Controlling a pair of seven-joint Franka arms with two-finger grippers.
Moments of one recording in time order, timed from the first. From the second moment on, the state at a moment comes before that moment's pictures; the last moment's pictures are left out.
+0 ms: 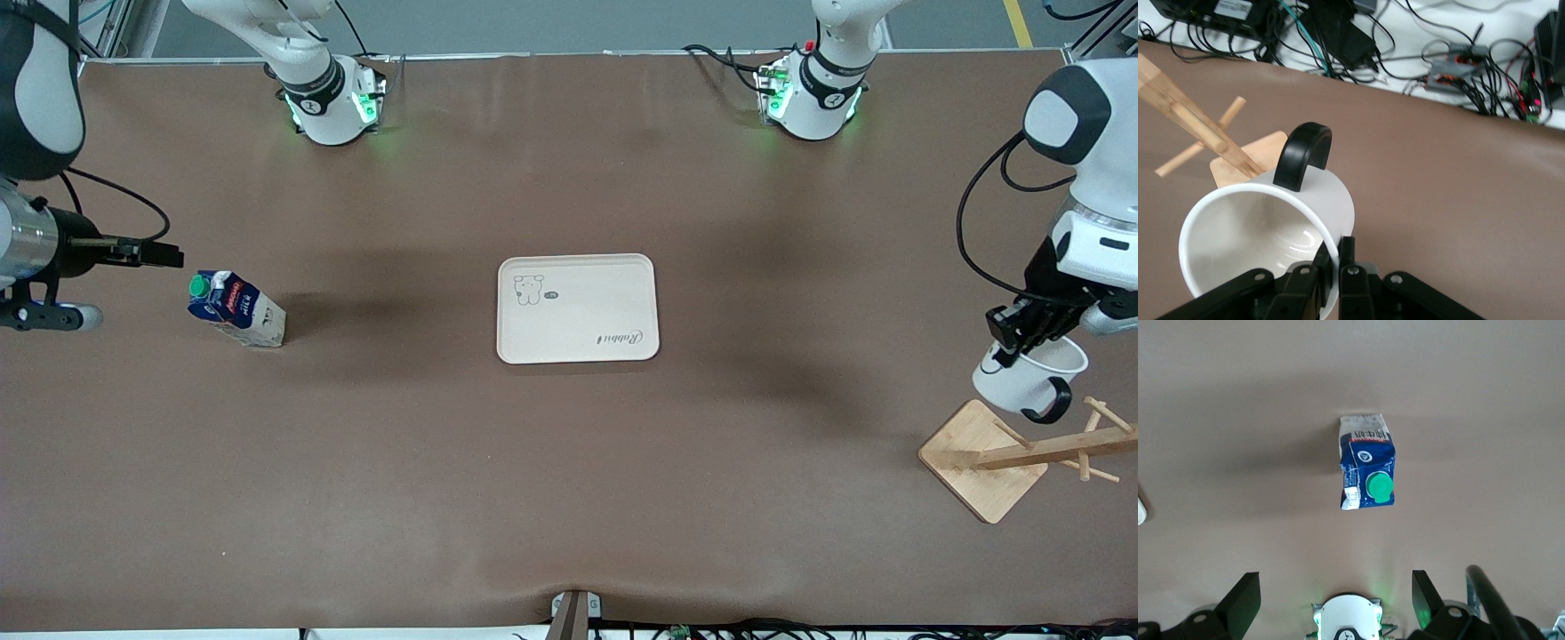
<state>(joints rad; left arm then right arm) 0.44 -0.04 -0.43 -2.03 -0.01 2.44 -0.18 -0.04 0.22 -0.02 -1.51 -0.03 1.35 0.03</state>
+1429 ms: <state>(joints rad) 0.13 0.35 -0.77 -1.90 0.15 2.22 -1.04 -0.10 0.28 -0.02 -1.80 -0.03 1.67 0.03</state>
